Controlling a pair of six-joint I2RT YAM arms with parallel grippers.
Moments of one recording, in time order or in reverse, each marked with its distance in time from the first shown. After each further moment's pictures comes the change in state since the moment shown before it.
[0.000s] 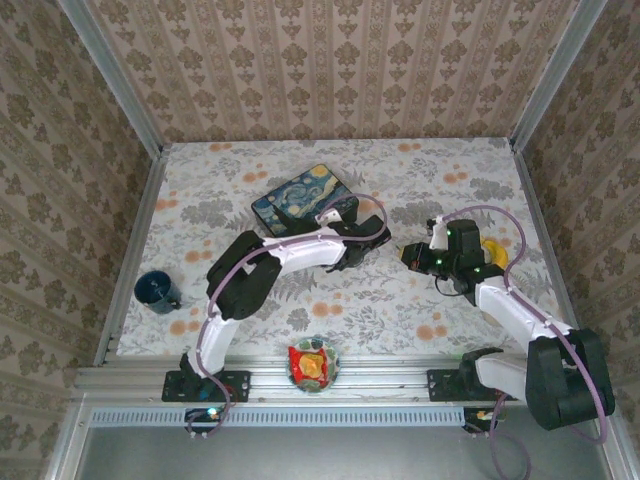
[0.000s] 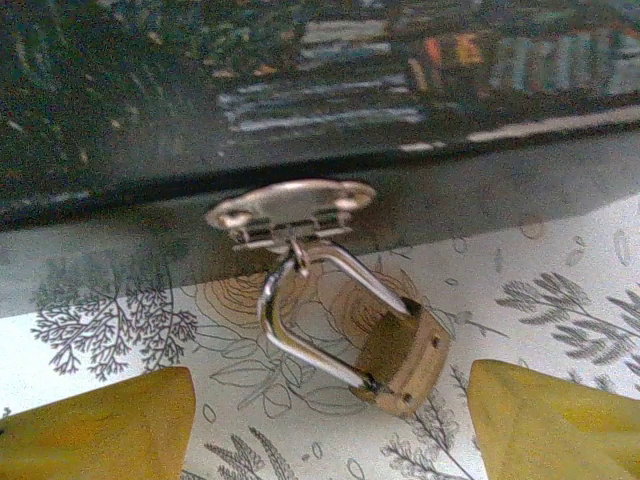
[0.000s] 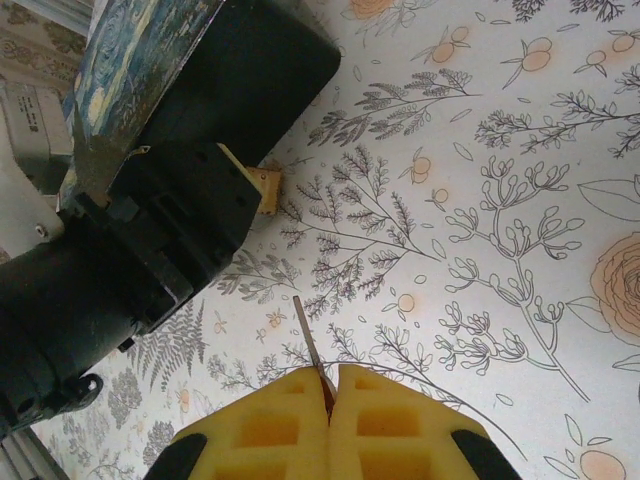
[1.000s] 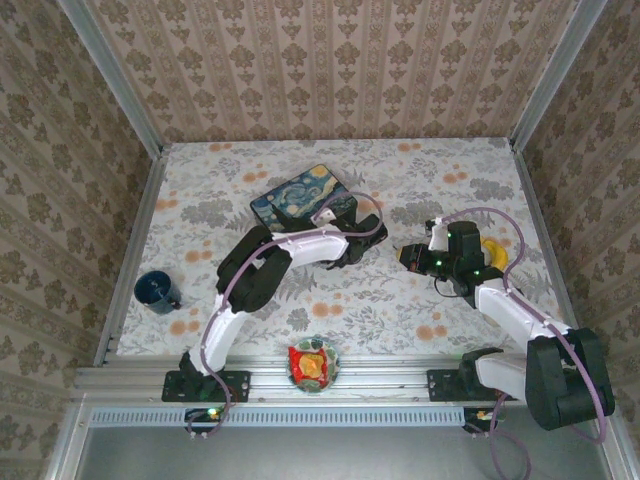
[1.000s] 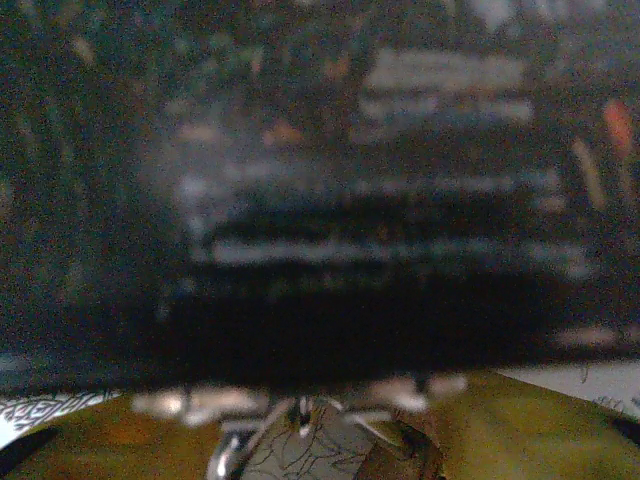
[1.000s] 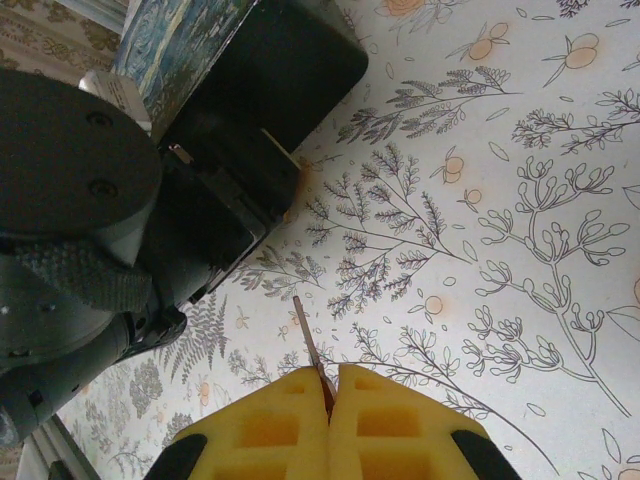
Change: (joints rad) left arm 0.034 0.083 0.038 -0.013 -0.054 -0.064; right arm -0.002 0.000 -0.026 0.065 -0.050 0.009
